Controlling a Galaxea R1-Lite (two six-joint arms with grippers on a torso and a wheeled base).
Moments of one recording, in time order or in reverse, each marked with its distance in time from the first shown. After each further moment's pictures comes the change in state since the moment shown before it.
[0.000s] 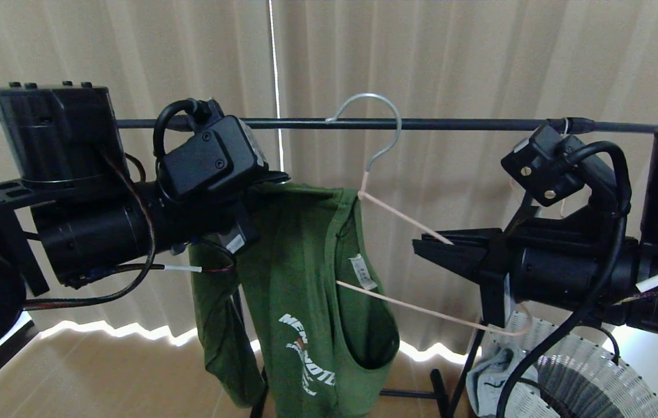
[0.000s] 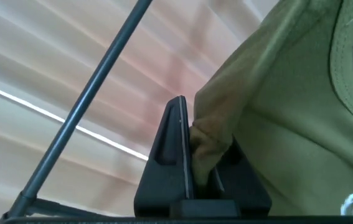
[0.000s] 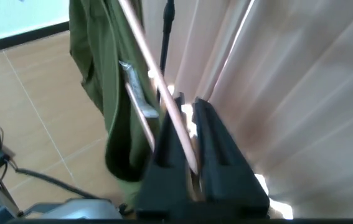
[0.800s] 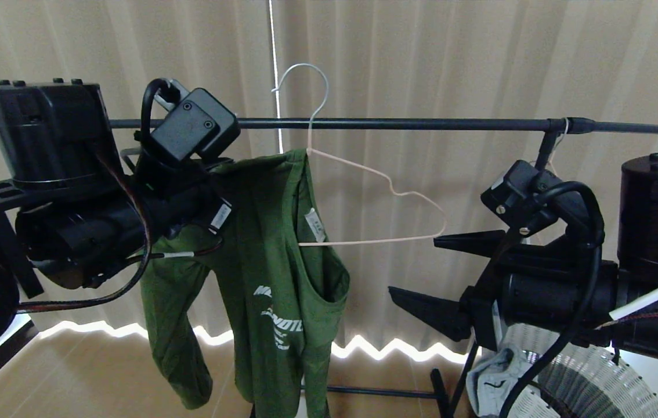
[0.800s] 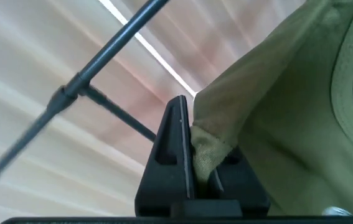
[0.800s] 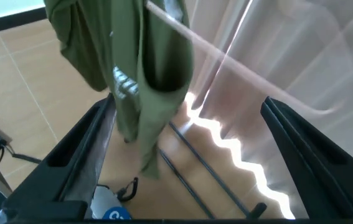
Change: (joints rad) left arm -0.003 -0.009 0.002 -0.009 0.464 -0.206; right arm 0.009 0.017 0.060 -0.014 -0.007 -0.019
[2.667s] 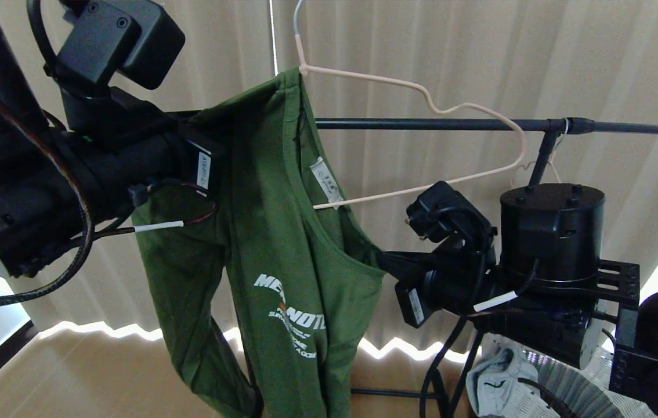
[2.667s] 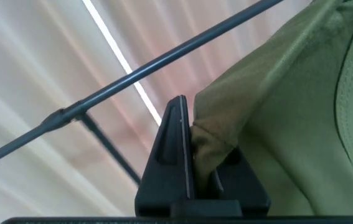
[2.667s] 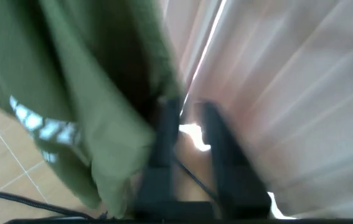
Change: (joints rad) left arm -0.061 -0.098 -0.052 0.000 -0.002 -0.186; right arm 0.031 0.226 -0.010 -0.249 -0.177 0.001
